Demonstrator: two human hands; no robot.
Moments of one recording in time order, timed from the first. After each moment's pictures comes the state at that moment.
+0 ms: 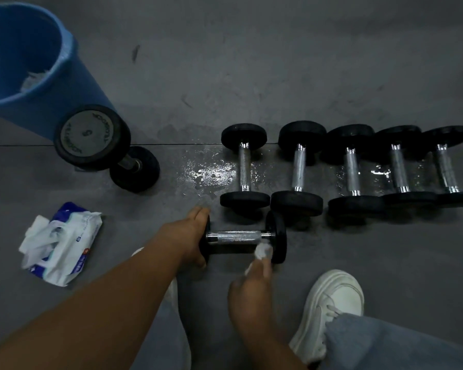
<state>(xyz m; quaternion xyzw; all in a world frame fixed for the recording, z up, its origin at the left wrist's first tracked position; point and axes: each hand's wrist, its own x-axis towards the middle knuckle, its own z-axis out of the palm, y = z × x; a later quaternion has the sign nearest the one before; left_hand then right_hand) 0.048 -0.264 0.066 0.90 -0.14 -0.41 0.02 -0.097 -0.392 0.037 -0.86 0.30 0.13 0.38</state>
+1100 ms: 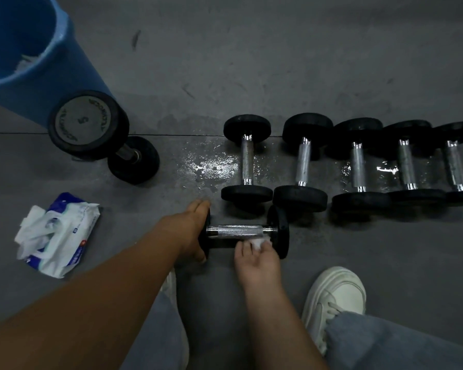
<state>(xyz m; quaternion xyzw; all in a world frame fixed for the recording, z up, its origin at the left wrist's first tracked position) 0.049 -0.263 0.063 0.90 -0.15 -0.42 0.03 -0.028 -0.411 0.027 -0.04 0.60 -0.01 0.80</state>
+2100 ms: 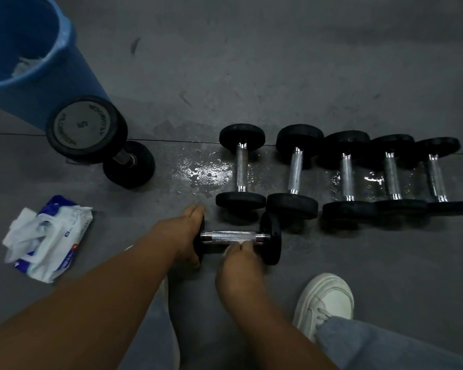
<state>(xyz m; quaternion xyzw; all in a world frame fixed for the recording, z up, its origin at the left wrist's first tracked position) 0.051 -0.264 0.068 0.90 -0.15 -0.41 0.03 -0.043 -0.399 0.069 -0.93 0.17 0.26 0.22</state>
